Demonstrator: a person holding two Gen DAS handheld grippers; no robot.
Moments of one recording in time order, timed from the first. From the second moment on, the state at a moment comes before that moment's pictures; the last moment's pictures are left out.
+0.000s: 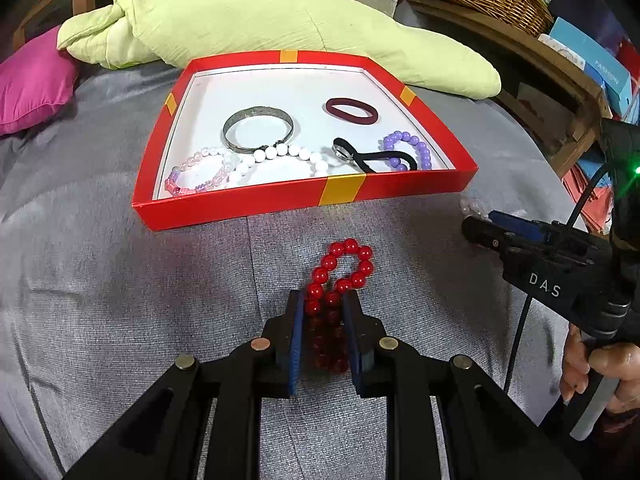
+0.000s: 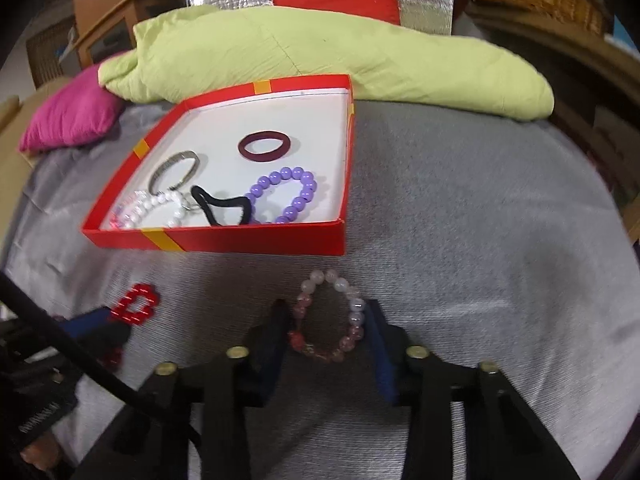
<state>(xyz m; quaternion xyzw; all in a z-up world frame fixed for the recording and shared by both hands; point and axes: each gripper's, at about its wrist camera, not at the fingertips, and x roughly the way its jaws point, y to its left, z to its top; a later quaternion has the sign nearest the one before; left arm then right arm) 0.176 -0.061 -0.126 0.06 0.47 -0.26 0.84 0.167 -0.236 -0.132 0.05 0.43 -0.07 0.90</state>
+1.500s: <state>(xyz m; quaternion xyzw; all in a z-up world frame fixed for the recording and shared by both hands) 0.172 -0.080 -0.126 0.11 0.46 -0.26 0.84 0.164 -0.230 -0.131 0.04 0.43 -0.05 0.90</state>
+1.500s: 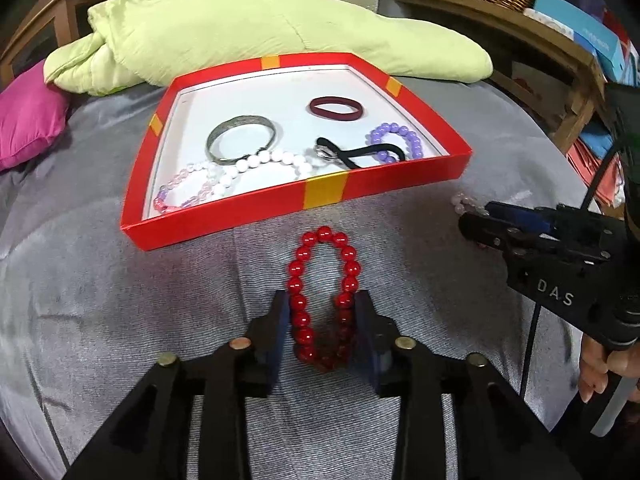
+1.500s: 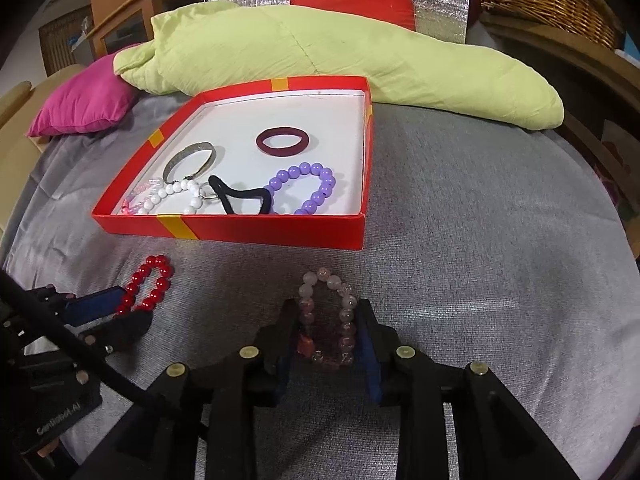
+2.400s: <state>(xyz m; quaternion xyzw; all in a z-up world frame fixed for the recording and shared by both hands) 0.171 -0.071 -0.114 0.09 0.44 -0.26 0.86 0.159 -0.234 -0.128 0.08 0.43 -0.03 0.90</state>
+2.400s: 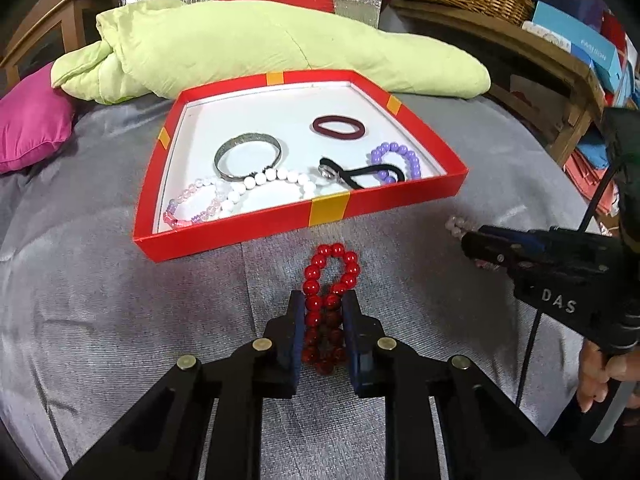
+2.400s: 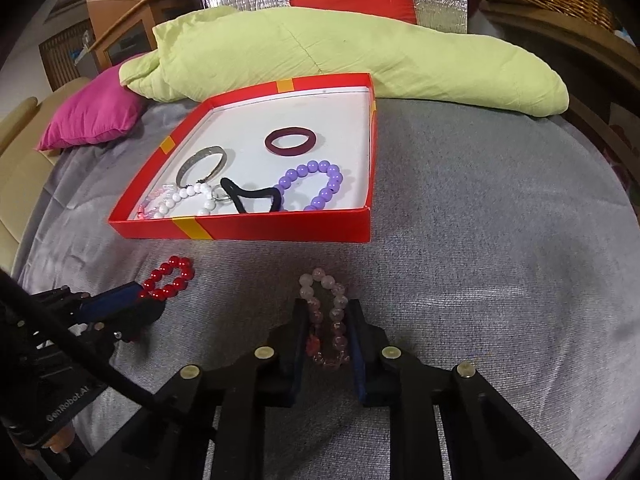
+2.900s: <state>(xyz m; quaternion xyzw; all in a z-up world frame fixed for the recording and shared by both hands) 0.174 -0.057 -0.097 0.06 0.43 -0.26 0.86 0.155 -0.242 -0.125 0.11 0.42 0.00 0.90</state>
